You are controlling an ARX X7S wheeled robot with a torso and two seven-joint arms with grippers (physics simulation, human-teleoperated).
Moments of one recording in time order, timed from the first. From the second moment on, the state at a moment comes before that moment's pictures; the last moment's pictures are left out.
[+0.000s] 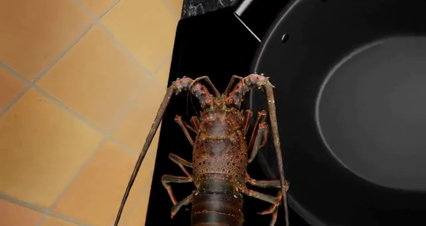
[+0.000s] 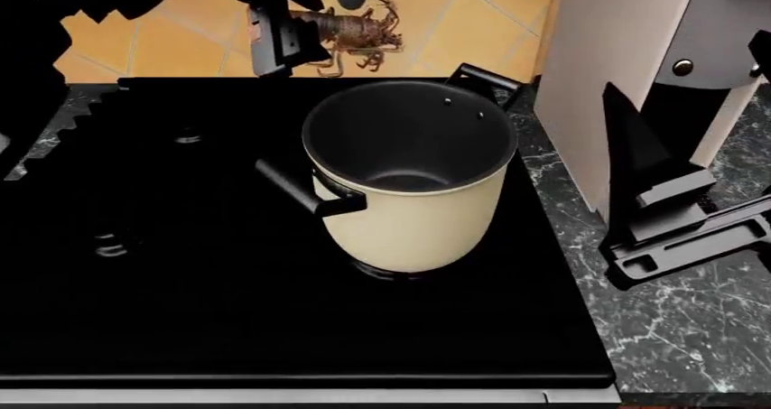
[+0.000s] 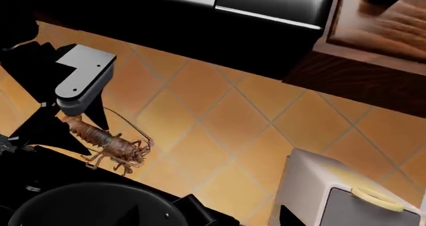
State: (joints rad) left arm -2.04 -0.17 1.53 -0.93 -0.42 -0.47 1.08; right arm 0.87 1.06 0.17 -0.96 1.80 0.95 0.83
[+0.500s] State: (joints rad) left arm -1.99 -0.14 1.52 -0.90 -0.44 -0.45 1.11; right arm 0.83 1.10 0.26 -0.96 1.83 0.94 0.86
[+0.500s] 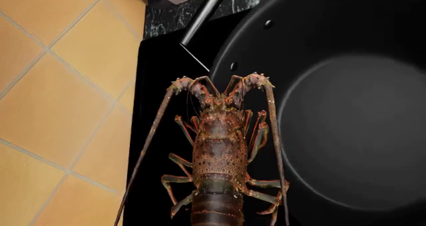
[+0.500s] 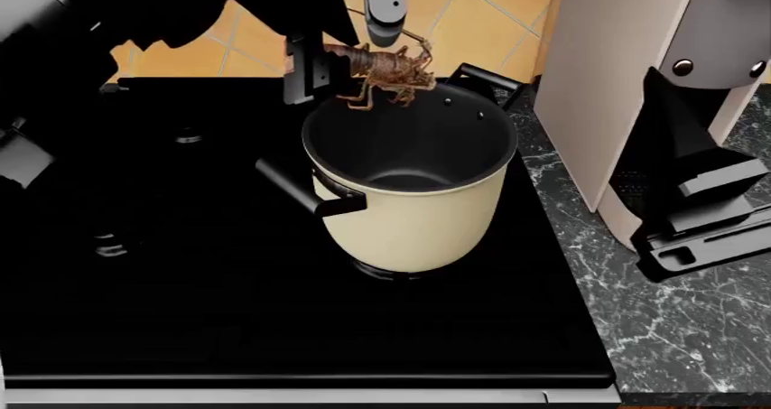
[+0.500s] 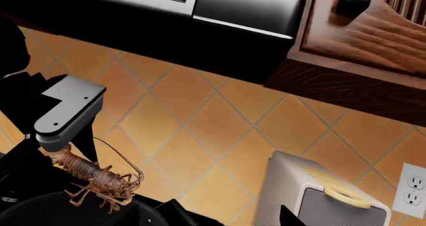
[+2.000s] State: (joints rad) left arm -1.94 -0.03 1.55 -0.97 -0.41 -0.36 1.19; right arm 0.60 1.05 0.58 -1.00 1.85 1.02 0.85
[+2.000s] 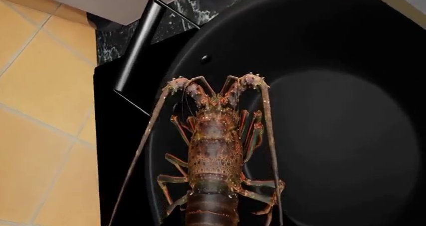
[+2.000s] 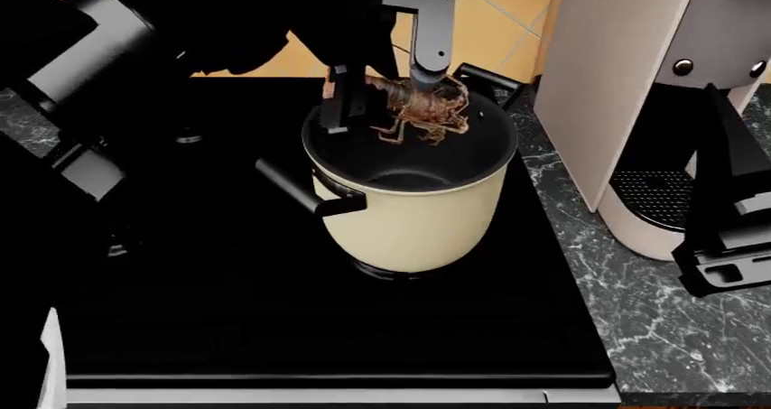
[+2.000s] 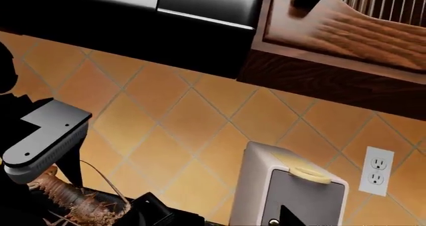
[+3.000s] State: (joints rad) left arm -1.89 0.00 1.55 -0.97 -0.35 -0.37 1.17; right arm 0.55 1.01 0.69 -1.01 1.88 1.07 0.86
